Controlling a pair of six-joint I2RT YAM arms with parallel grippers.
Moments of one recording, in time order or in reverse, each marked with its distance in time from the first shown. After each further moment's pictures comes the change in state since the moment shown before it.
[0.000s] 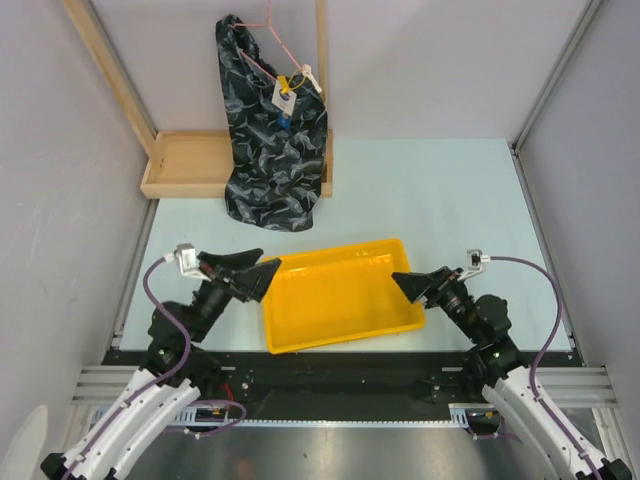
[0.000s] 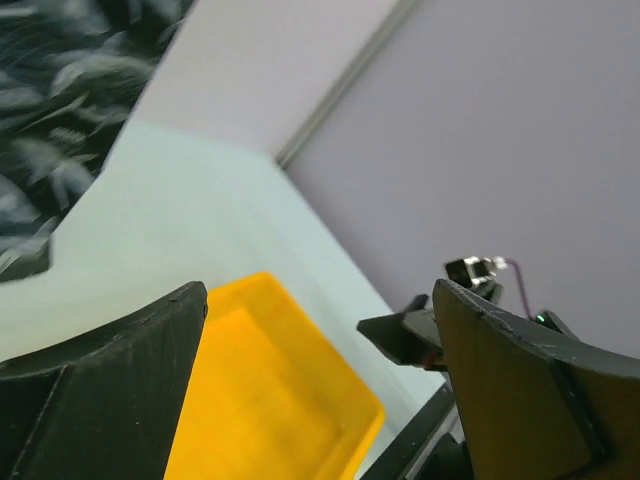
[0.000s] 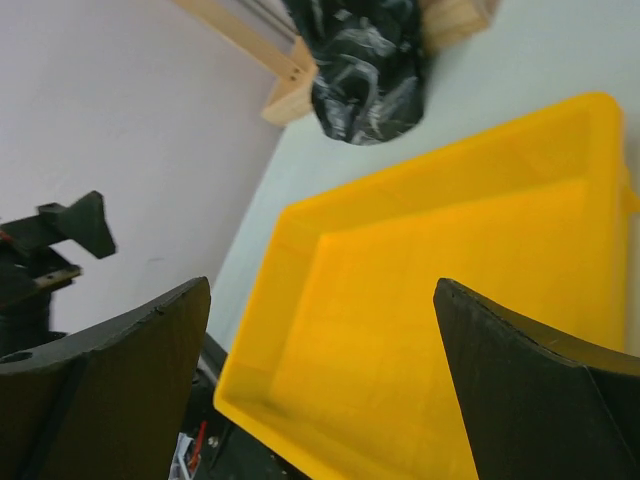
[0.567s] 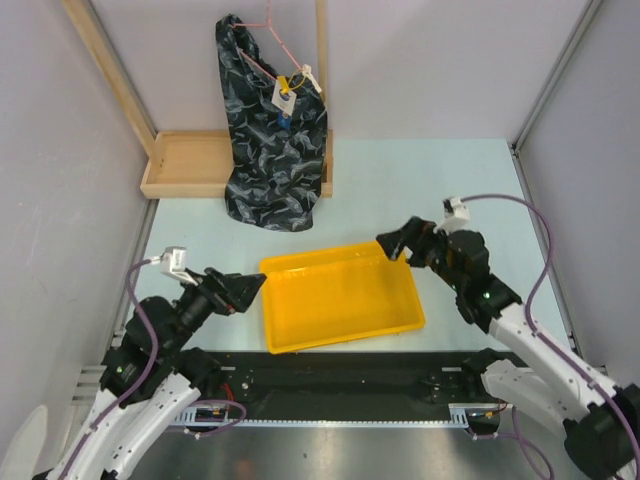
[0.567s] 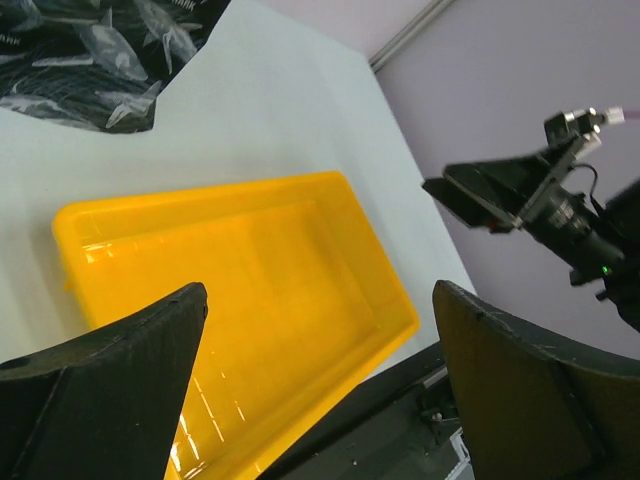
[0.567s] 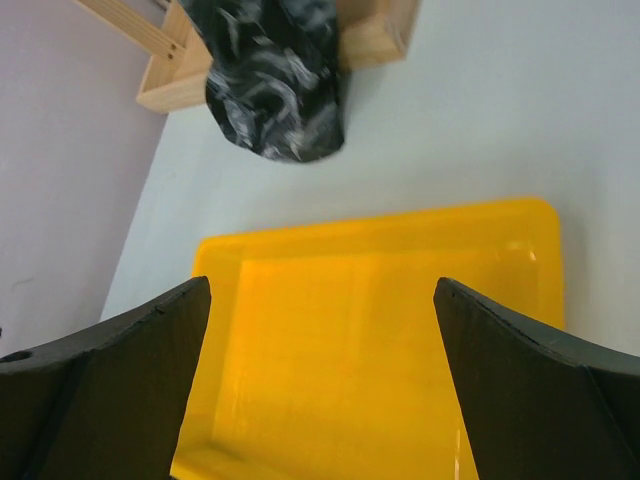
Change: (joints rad) left arm 0.000 0.016 0.333 -0.758 -0.089 -0.024; right arm 0.076 0.492 0.468 -0.270 0.192 -0.196
